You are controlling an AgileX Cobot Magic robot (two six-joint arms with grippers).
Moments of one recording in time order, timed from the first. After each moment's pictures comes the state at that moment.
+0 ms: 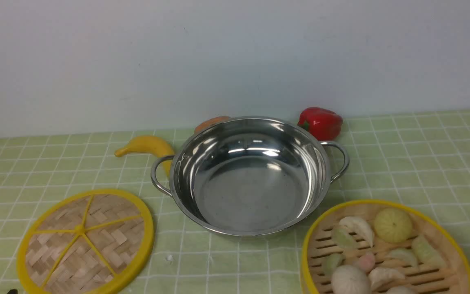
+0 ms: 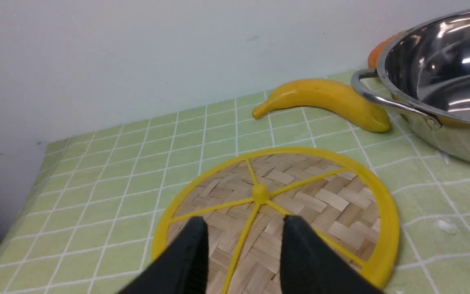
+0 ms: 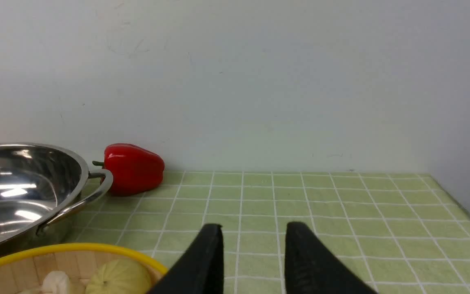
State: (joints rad) right arm 0.01 0.00 0.01 -0.19 0.20 0.28; left arm 0.08 0.00 0.01 -0.17 0.30 0.40
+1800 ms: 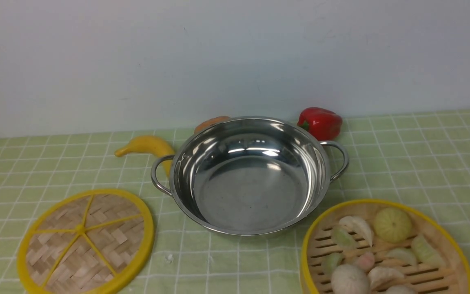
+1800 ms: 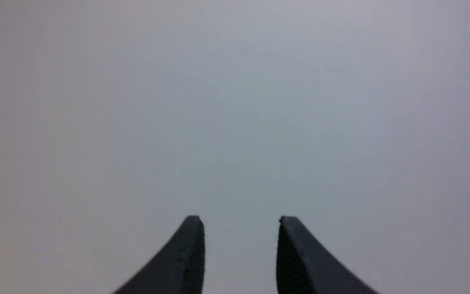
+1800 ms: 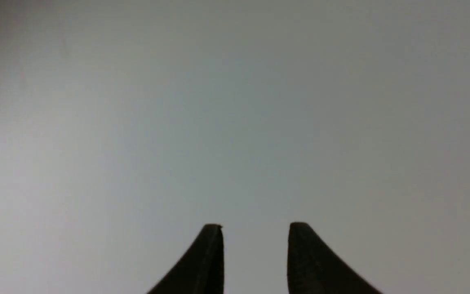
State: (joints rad) right arm 0.01 0.25 -0.50 0.00 -0.12 0.56; left arm 0.08 0.13 -0.45 -1.20 -0.01 0.55
